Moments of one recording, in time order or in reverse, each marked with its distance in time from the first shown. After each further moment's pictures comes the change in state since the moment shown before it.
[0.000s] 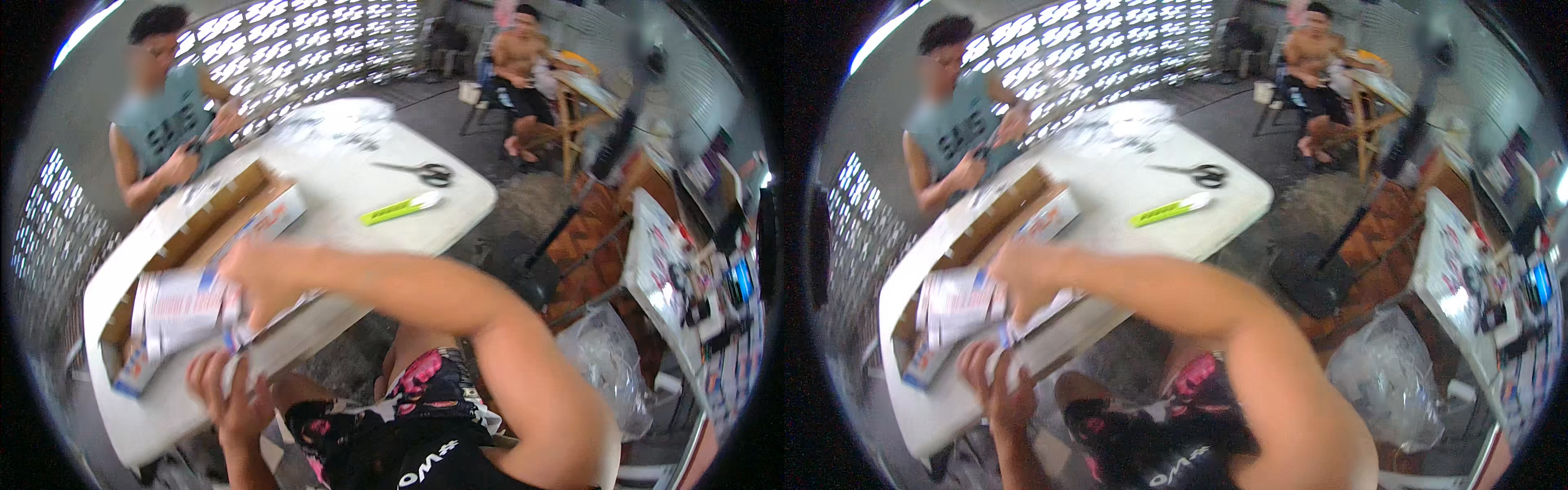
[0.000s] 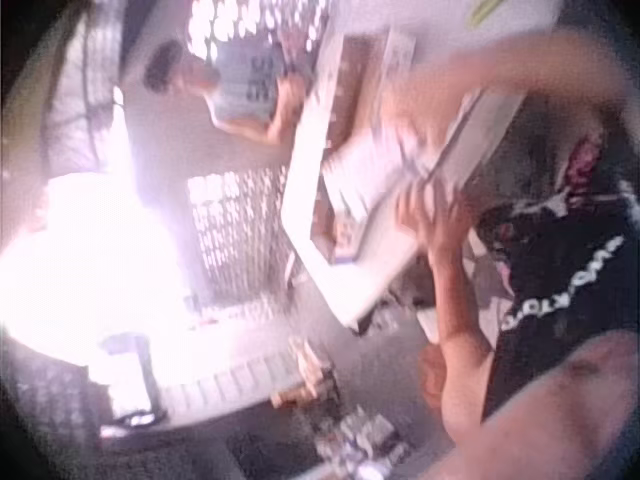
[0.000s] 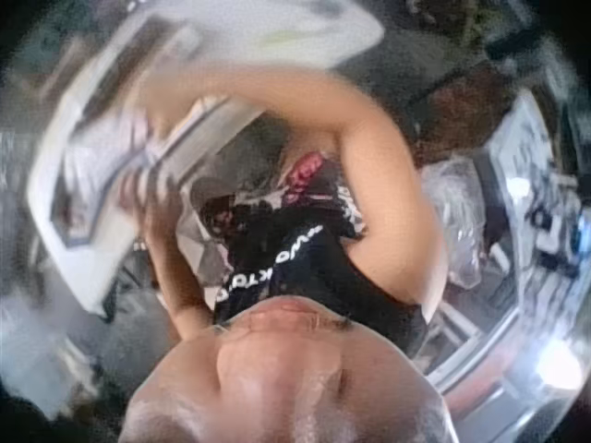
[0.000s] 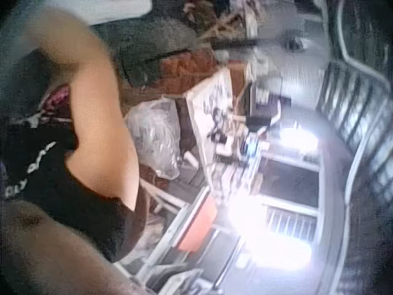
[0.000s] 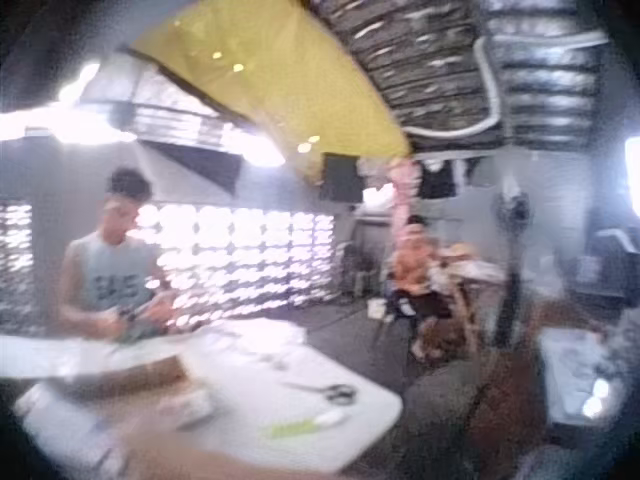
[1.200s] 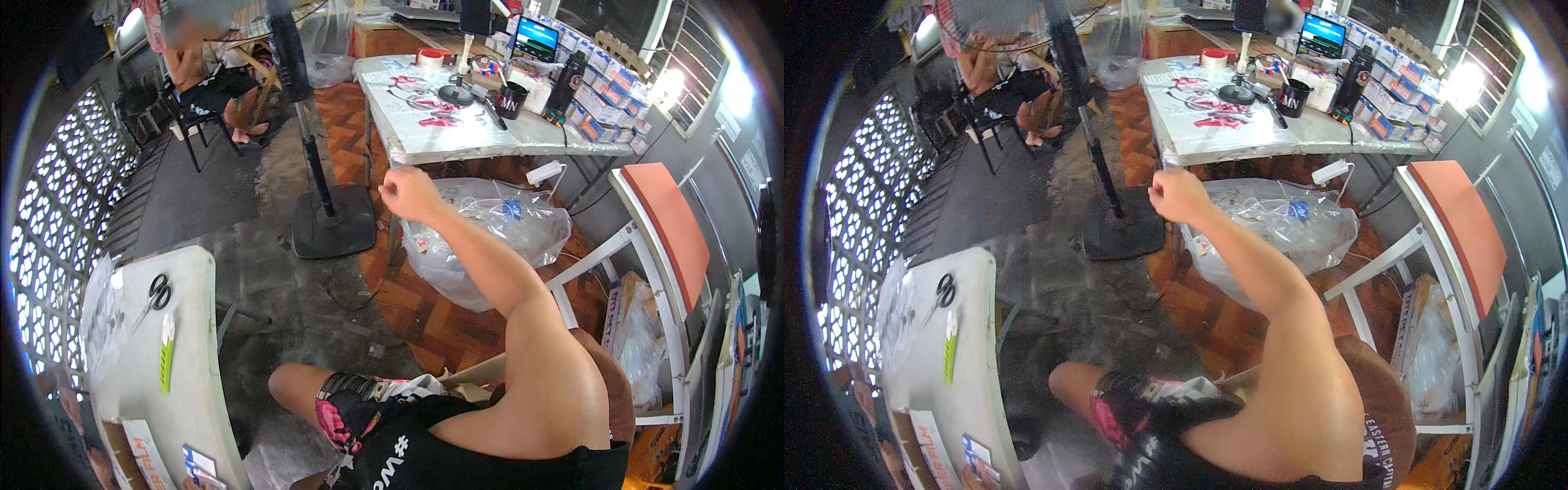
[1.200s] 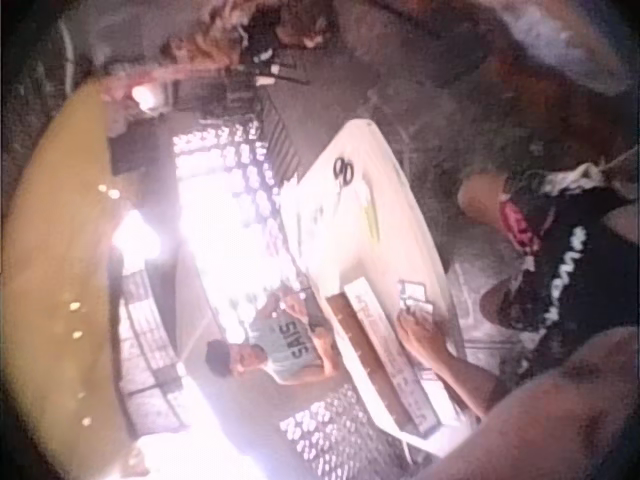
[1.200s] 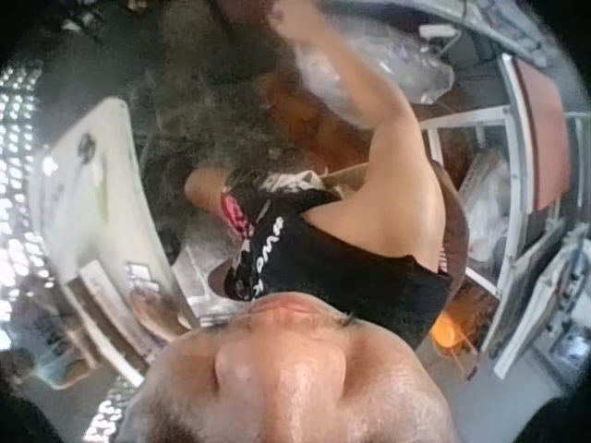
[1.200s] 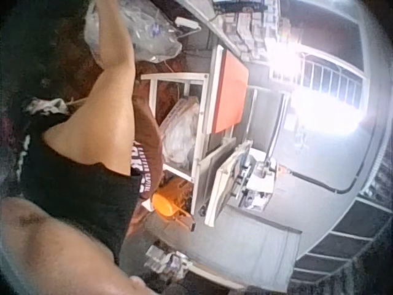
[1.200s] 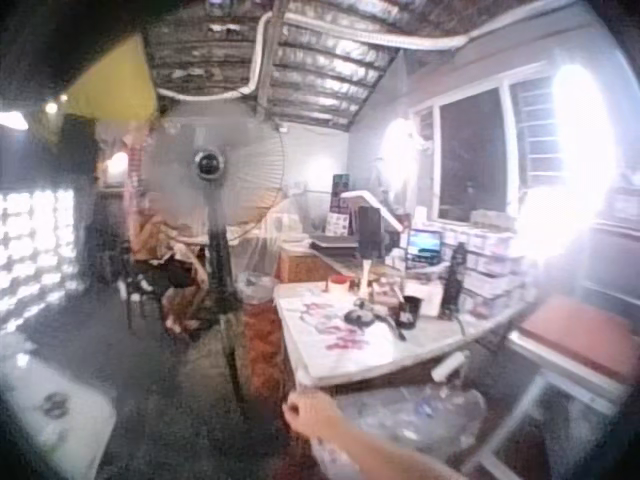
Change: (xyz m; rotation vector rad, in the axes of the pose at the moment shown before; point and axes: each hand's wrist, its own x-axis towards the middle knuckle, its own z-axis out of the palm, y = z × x) left_hand 0.076 -0.025 0.123 0.023 -0.628 0.257; right_hand -0.617 -0.146 -0.097 -0.924 0.862 1.580
